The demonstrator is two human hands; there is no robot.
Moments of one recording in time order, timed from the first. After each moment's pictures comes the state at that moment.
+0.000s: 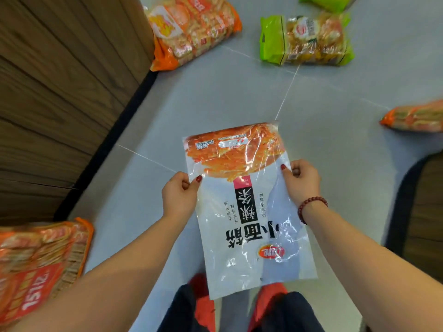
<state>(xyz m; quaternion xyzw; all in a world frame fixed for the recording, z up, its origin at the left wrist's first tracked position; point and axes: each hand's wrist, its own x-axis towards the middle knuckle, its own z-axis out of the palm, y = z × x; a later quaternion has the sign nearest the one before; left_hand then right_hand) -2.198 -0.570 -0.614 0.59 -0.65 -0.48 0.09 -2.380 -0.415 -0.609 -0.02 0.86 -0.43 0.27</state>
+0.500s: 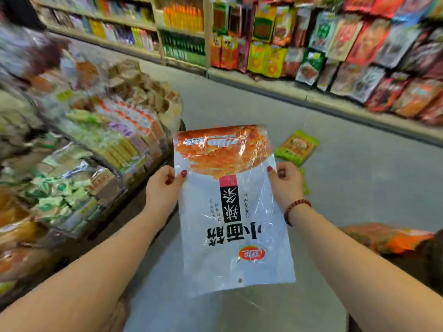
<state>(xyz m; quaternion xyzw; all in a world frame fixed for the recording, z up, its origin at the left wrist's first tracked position) -2.204 -0.694 -0.158 0.45 -0.68 -0.50 0.31 -2.390 -0.529 -0.136 -0.17 0.81 -0.55 0.14</state>
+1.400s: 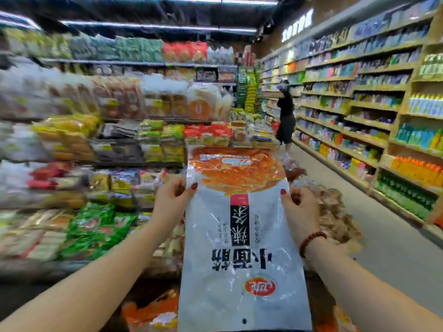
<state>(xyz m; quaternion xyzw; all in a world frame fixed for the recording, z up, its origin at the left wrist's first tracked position) -1.925 -0.593 0.134 0.56 -0.50 -0.23 0.62 -2.178 -0.658 0.127 -0.56 0.49 -0.59 0.30</state>
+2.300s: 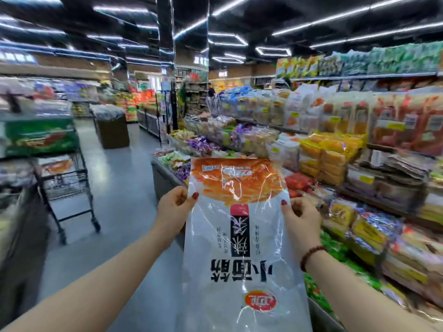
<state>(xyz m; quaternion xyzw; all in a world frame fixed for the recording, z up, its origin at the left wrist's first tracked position) -1.469 -0.264 0.133 0.73 -0.19 0.09 0.66 -1.565 -0.505 0.128 -0.72 0.17 -0.39 0.55</state>
